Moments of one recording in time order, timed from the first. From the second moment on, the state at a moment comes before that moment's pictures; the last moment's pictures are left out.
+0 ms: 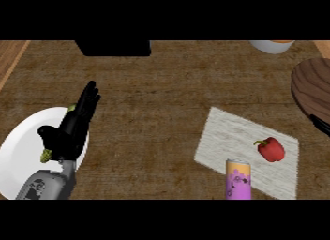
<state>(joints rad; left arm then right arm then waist) -0.17 0.24 -0.22 -1.51 0.14 0.24 0.04 0.21 -0.68 -0.02 -1.81 0.06 0.18 -0.36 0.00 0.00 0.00</state>
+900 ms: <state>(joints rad) -0.15 0.17 -0.16 -1.52 0.07 0.17 0.05 0.12 -0.57 -0.06 -1.61 0.22 0.38 -0.42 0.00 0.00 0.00</state>
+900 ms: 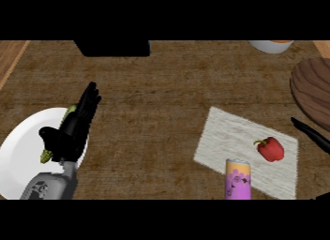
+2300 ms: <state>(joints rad) -0.14 0.09 -0.08 -1.53 -0.01 0.10 0.07 -0.04 -0.38 -0.12 -1.26 0.42 0.39 -0.56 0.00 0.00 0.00</state>
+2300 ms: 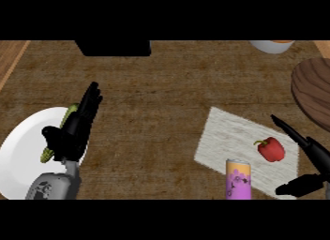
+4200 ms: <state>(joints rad) -0.11 0.08 -0.05 -1.57 -0.04 0.07 0.09 0.11 -0.28 -0.19 -1.60 0.31 0.45 -0.49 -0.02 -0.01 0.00</state>
